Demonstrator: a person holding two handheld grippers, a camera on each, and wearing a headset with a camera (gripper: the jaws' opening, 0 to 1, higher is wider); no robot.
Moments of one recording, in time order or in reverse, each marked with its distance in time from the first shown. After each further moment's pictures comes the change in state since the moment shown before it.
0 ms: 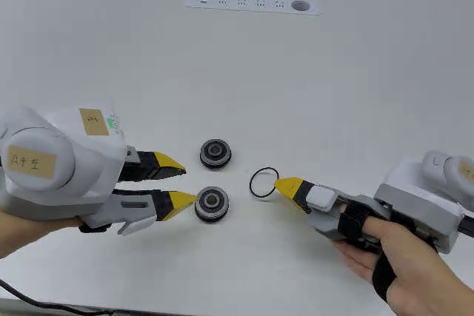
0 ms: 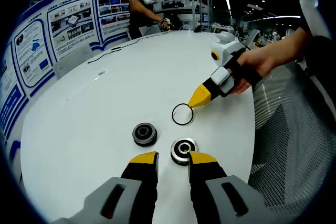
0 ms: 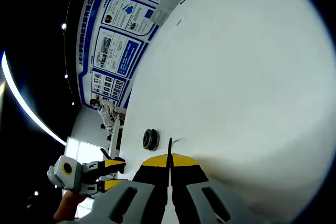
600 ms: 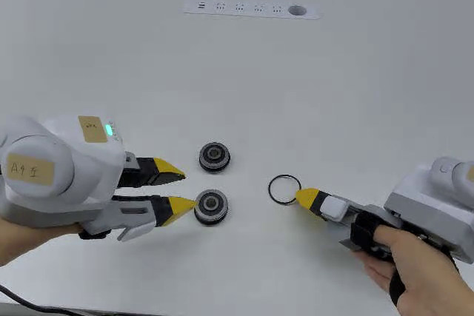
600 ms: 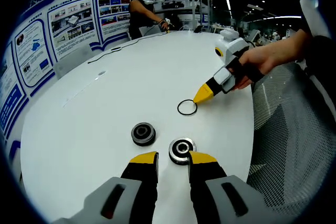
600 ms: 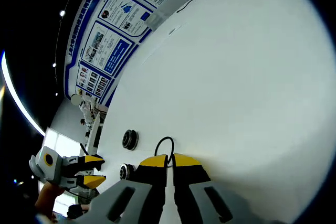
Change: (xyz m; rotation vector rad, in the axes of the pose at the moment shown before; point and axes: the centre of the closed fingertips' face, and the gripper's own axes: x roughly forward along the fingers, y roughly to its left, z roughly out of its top) left arm -0.001 -0.002 -0.001 -0.003 -0.001 0.001; right arm -0.018 -0.024 0.009 -0.166 -0.038 -0.170
